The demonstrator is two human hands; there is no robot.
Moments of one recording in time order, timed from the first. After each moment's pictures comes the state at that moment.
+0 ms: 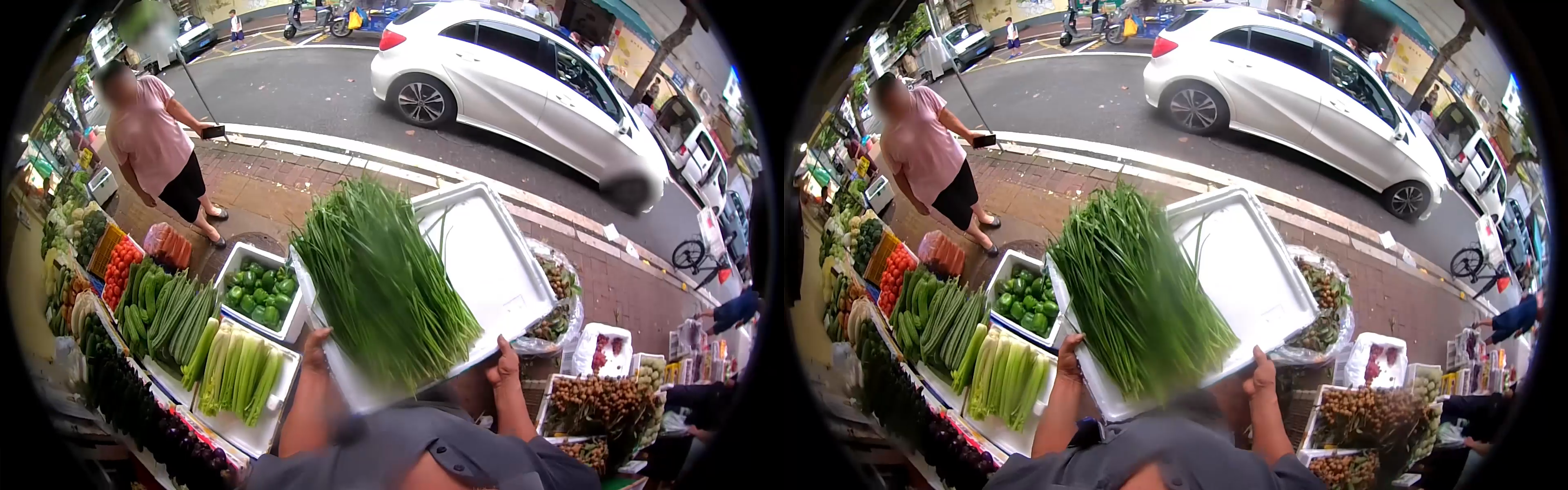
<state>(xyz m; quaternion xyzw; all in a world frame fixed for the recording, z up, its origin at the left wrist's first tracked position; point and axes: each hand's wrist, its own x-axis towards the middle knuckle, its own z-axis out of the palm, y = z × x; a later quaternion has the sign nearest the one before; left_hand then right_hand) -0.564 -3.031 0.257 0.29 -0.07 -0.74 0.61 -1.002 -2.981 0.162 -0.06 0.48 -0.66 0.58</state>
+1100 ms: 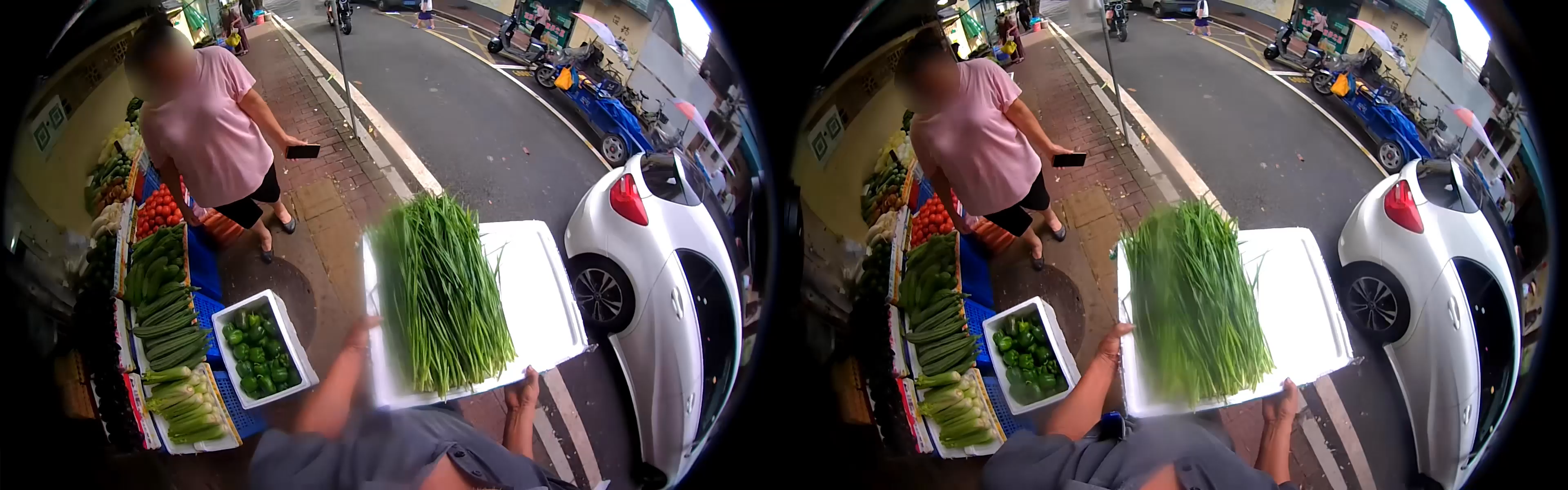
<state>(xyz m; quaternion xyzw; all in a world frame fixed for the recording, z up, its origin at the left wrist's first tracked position) -0.400 -3.827 0.104 0.40 0.03 -0.53 0.74 -0.800 -3.986 0.171 -0.16 0.35 -0.47 0.79</state>
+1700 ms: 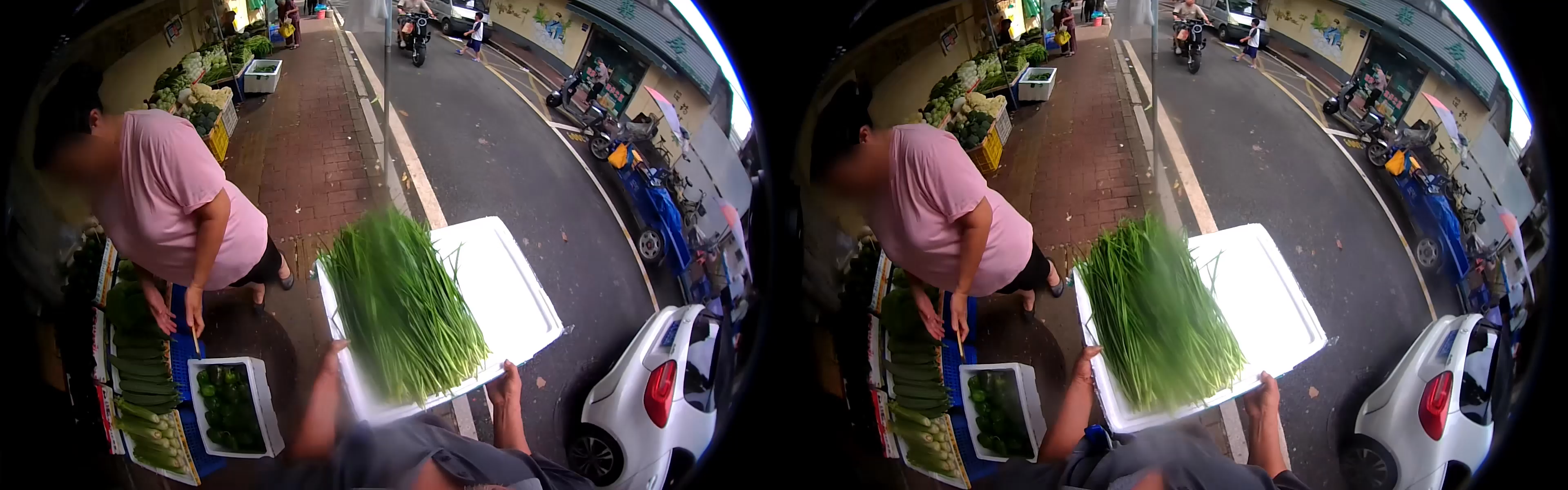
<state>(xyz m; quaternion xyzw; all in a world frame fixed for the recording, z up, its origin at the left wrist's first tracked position) -0.090 -4.052 0.060 0.39 0.12 -0.39 0.83 -0.387 -4.375 0.150 -0.21 0.35 -0.33 0.85</state>
